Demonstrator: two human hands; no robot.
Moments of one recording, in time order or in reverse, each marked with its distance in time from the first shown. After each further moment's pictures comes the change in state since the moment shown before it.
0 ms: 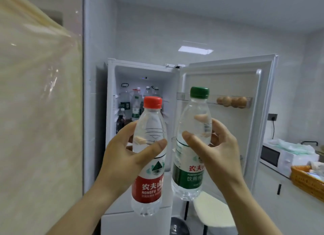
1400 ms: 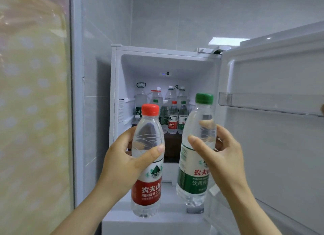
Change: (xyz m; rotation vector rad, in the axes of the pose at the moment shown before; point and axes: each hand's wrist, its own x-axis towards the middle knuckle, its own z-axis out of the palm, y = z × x) left_hand 0.234 -0.219 -0.009 0.161 0.133 -0.025; right_hand 0.210 0.254 0.127 0.111 -0.045 0.081
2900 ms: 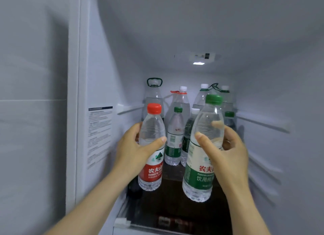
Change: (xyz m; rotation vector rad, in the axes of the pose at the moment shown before) left_hand 0.328 -0.278 0.020 0.218 0.214 -0.084; right_hand 0.272 0.263 0.170 0.087 0.038 0.038
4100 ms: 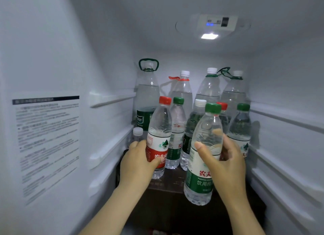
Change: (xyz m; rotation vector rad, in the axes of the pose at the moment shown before) left_hand 0.049 -0.103 0.069 0.507 -0.028 -0.031; right_hand 0.046 0.100 0.023 -0.128 -0.041 0.021
